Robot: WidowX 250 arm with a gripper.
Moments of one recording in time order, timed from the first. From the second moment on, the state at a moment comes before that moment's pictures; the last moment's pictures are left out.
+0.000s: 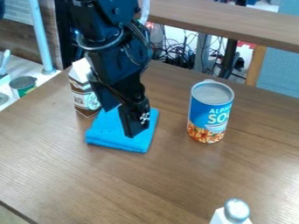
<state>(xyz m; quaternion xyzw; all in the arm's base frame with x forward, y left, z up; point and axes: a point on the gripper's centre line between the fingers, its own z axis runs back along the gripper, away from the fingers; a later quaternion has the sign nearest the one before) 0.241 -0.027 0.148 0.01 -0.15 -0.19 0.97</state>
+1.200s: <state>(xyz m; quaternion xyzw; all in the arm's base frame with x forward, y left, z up) 0.340 0.057 0.065 -0.03 -0.18 -0.14 0.97</state>
